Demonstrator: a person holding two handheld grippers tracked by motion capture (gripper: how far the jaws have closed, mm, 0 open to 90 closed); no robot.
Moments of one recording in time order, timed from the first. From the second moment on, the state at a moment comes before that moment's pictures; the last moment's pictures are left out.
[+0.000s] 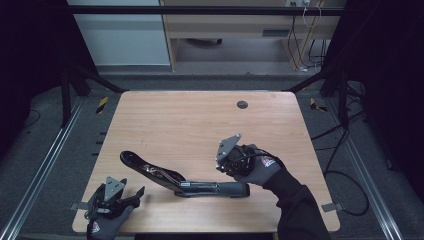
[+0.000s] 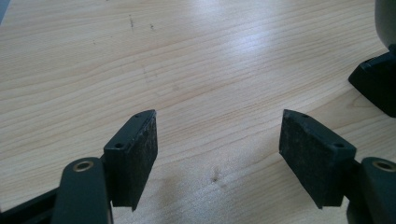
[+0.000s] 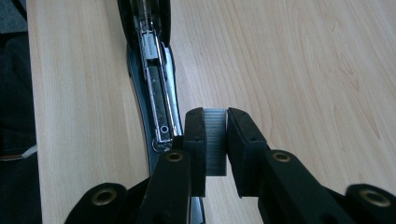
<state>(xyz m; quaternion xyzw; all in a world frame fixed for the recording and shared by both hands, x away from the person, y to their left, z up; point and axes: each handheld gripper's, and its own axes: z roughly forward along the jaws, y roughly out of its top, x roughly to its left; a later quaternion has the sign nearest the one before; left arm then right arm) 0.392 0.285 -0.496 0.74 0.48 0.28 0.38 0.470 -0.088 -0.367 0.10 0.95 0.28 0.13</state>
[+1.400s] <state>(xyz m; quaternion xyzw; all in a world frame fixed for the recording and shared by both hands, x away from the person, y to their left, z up) 0.392 0.285 -0.496 0.75 0.47 0.28 0.38 0.472 -0.057 -0.407 0.06 0.96 0.26 0.08</state>
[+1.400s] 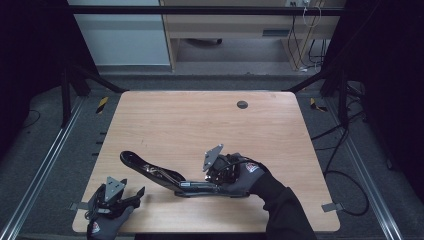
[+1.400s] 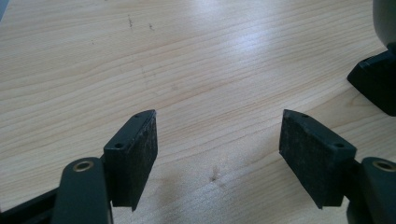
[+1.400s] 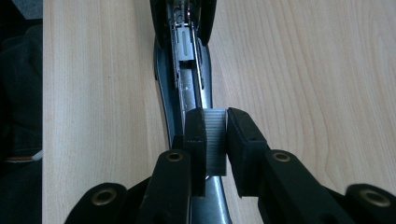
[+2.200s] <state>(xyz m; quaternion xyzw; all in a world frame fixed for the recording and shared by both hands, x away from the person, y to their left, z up) 0.392 0.284 -0.496 0.75 0.47 0.28 0.38 0.473 -0.050 -0.422 0.05 0.96 0.25 0.07</state>
